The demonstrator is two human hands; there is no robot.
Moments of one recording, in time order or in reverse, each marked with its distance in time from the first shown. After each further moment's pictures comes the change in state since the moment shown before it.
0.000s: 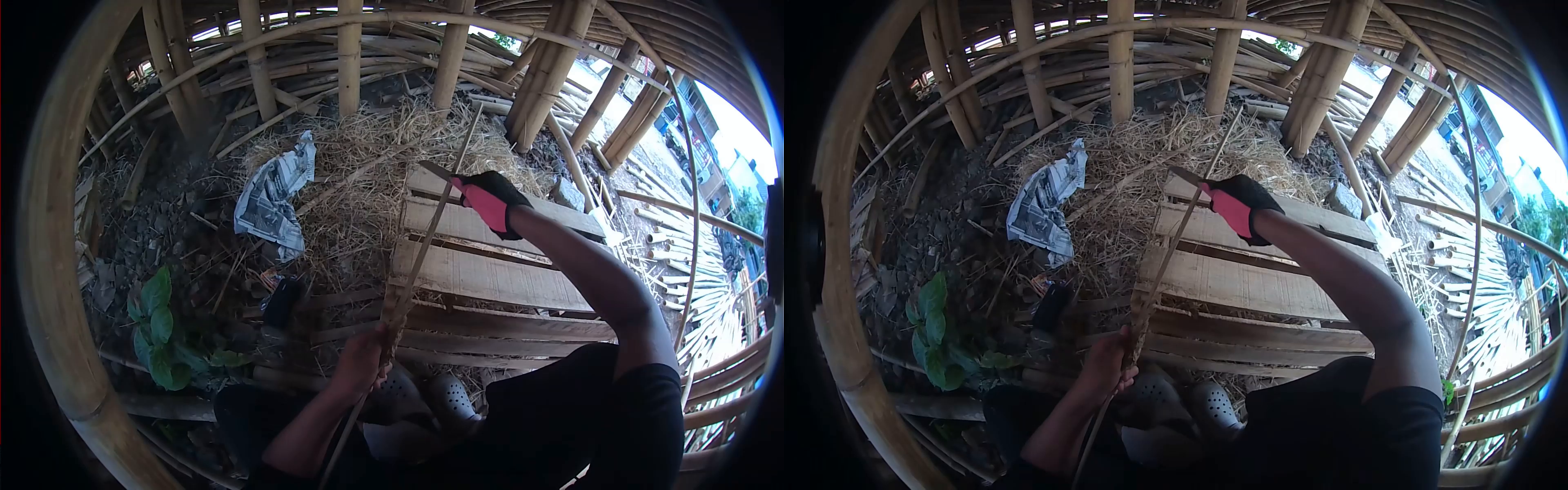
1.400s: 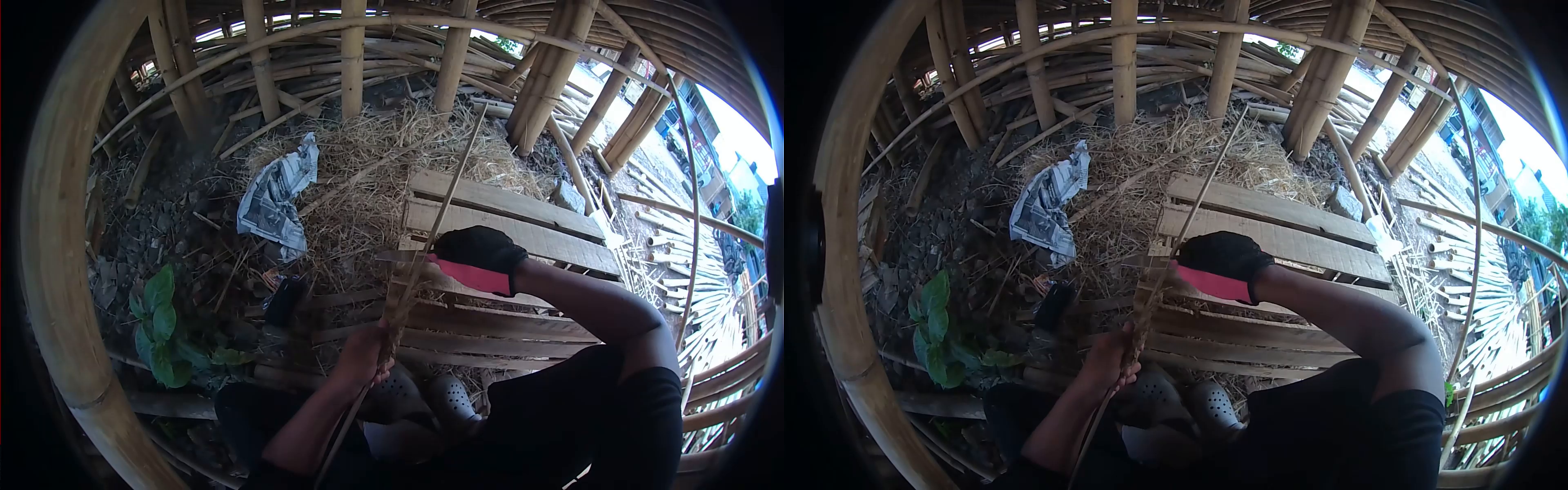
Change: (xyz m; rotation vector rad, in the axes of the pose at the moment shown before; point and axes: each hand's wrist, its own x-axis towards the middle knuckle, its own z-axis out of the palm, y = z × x) left_hand 0.001 0.005 0.000 -0.085 -0.044 0.020; right_hand -0.074 -0.008 0.038 -0.512 -0.111 -0.610
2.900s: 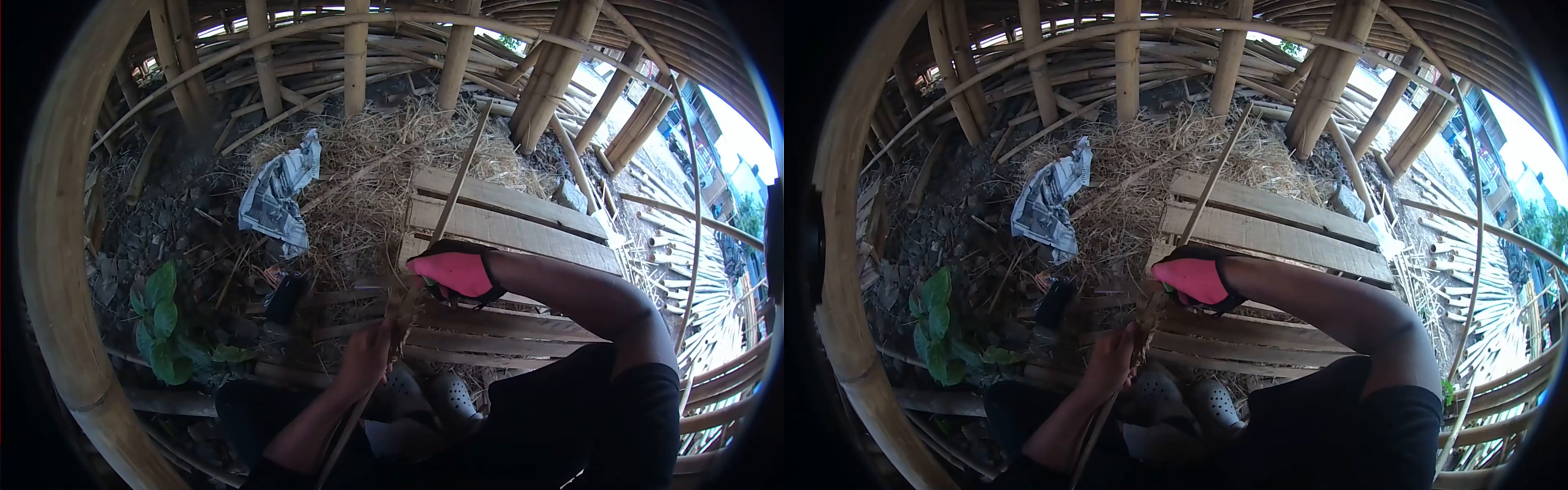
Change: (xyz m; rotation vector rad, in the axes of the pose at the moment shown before) left_hand -0.002 -0.003 0.004 0.359 0.113 0.186; right_hand 0.023 -0.030 0.002 0.806 -0.491 0.370
